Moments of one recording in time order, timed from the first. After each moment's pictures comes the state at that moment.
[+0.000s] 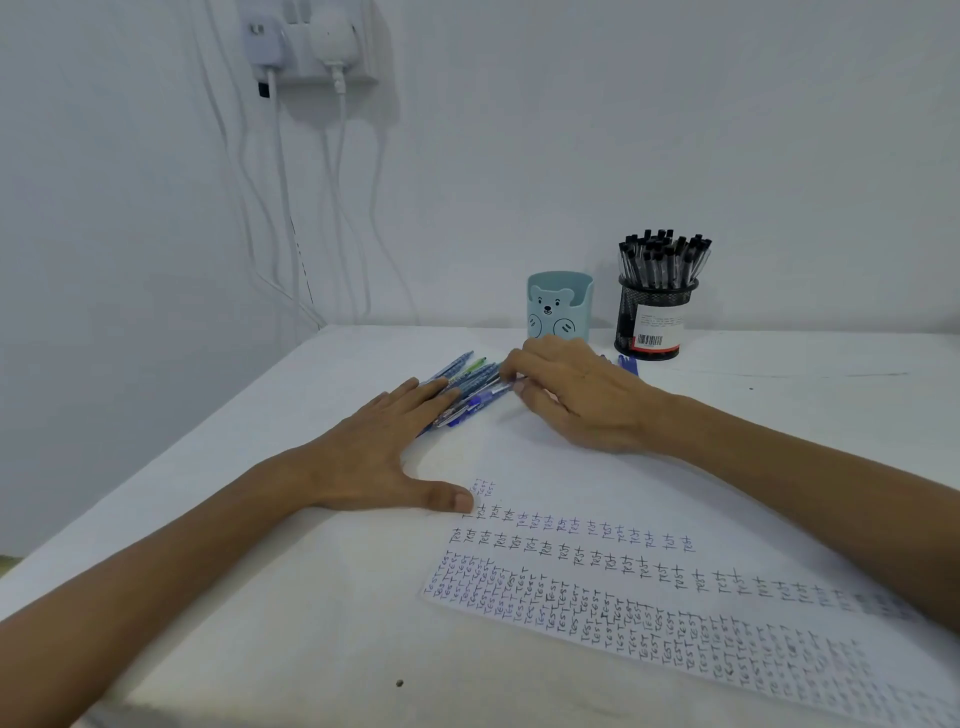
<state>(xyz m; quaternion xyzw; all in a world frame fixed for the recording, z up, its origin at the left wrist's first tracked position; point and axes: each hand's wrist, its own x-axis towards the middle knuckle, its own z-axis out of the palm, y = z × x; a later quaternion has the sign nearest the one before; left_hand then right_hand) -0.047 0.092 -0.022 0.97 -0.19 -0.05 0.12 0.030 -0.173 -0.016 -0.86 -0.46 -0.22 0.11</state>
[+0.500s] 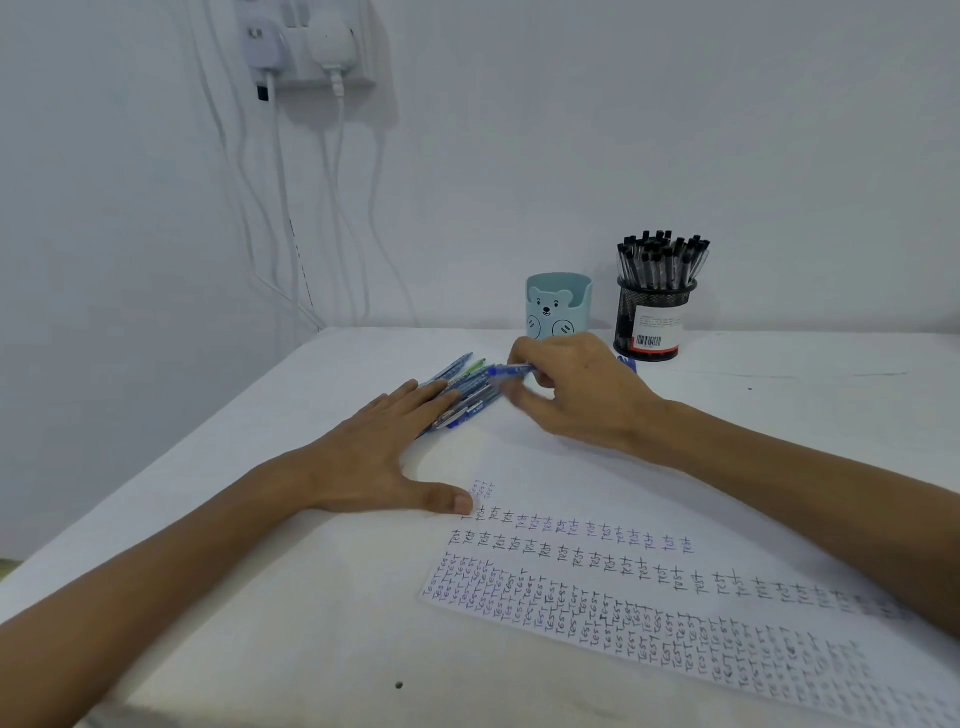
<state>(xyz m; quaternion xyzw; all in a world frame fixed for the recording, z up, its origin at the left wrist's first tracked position) -0.047 0.093 -0.023 0.97 -0.19 -0.04 0.13 0.019 -0.161 -0.011 -0.82 -0.43 -0.32 0.20</state>
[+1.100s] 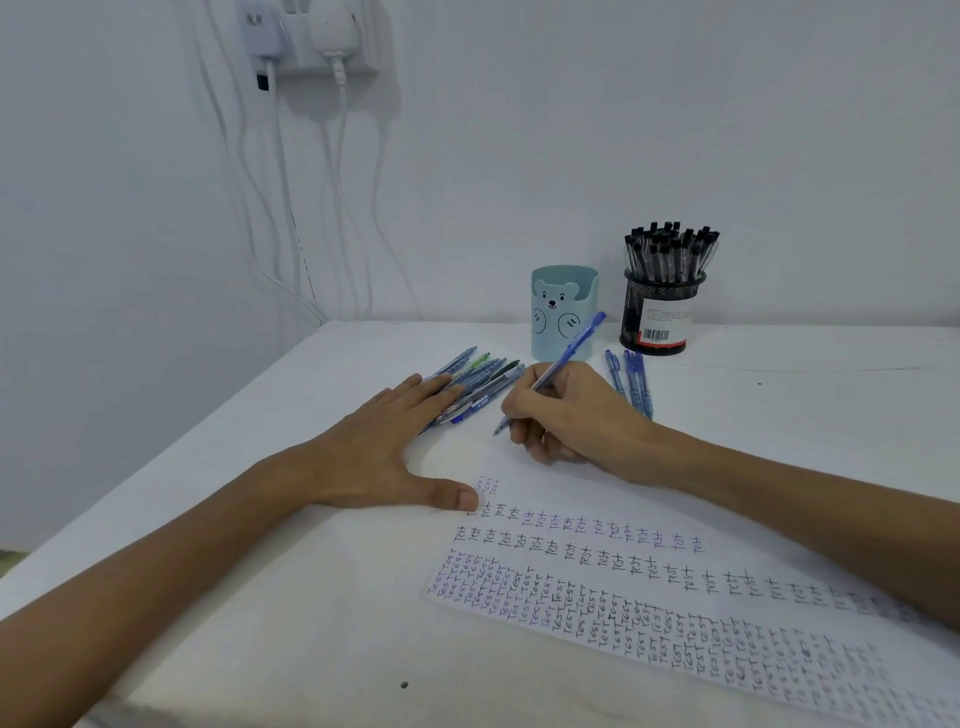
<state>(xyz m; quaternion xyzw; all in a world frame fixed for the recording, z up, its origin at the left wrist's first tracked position) -0.045 0.094 -0.023 0.97 -0.18 -0.05 0.12 -0.017 -0.148 -0.014 -0.78 -0.20 0.10 0.59</state>
